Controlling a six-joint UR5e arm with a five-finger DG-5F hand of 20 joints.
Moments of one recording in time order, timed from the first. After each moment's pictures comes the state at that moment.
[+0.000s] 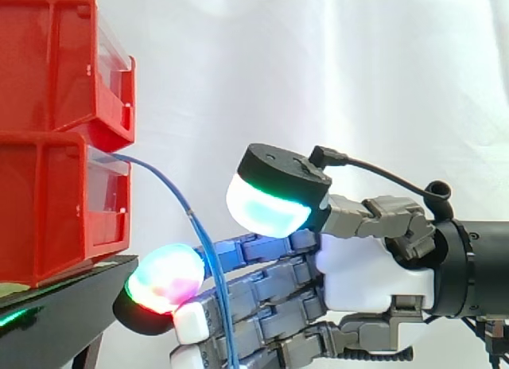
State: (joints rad) arm 0.07 -2.41 -1.13 -2.71 -1.51 -0.03
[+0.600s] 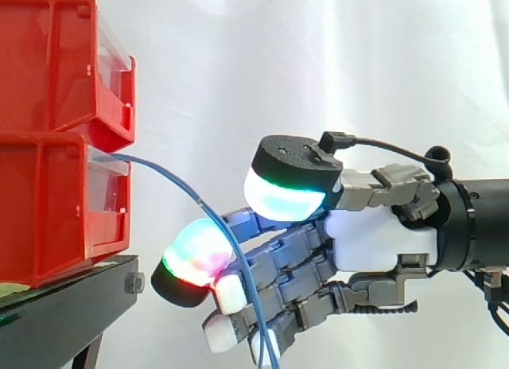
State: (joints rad) arm 0.04 -2.37 -1.09 -2.84 -1.57 -0.14
